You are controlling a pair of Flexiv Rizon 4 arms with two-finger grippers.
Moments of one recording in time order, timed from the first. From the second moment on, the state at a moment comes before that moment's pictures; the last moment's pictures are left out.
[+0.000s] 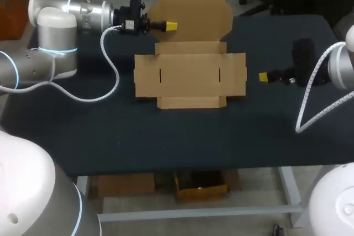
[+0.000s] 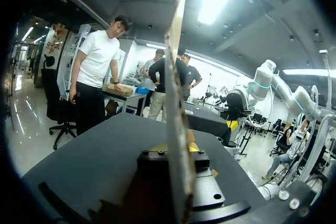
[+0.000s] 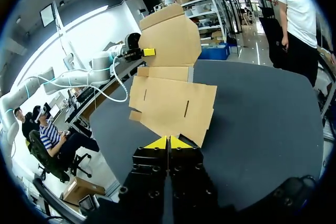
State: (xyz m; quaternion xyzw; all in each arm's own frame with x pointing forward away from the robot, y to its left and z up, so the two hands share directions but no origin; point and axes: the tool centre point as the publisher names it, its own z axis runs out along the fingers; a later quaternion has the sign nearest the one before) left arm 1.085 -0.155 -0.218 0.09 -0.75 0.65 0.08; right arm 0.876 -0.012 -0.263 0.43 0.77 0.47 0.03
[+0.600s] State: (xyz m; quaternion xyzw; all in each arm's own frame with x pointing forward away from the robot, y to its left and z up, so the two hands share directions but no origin) left arm 1.074 -0.166 -0.206 0.08 -0.75 0.66 0.05; right arm 0.856 0.018 -0.280 0.41 0.78 0.48 0.03
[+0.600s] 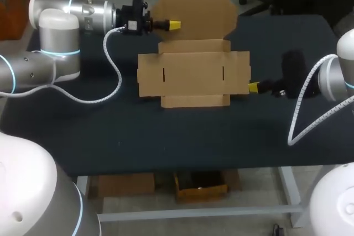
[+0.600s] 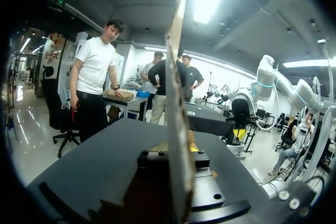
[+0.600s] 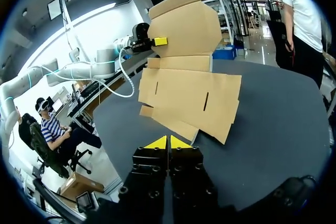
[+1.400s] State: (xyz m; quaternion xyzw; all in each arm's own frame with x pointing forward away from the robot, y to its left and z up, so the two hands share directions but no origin) left arm 1.063 -0.169 -0.203 0.05 -0.75 0.66 0.03; right arm 0.849 0.079 -0.326 0.37 0.81 0.46 0.03
